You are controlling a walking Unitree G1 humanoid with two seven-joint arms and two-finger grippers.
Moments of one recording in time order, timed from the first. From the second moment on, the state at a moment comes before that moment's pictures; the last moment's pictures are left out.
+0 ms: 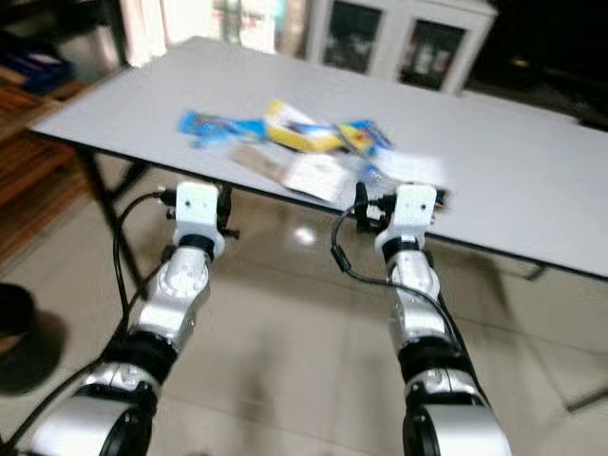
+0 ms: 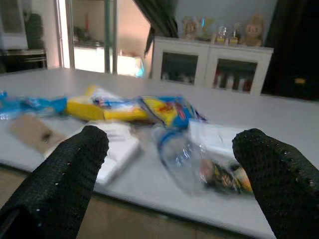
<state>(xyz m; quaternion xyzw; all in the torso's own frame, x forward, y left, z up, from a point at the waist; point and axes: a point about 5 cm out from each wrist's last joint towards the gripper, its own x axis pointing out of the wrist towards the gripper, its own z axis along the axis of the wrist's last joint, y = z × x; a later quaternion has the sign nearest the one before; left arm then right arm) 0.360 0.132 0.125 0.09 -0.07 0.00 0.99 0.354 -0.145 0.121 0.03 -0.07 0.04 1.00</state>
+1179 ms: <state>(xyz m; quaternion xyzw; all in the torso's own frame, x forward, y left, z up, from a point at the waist) 0.360 0.134 0.124 0.09 -0.06 0.00 0.99 0.355 -0.140 0.121 0.05 -0.07 0.05 1.00</state>
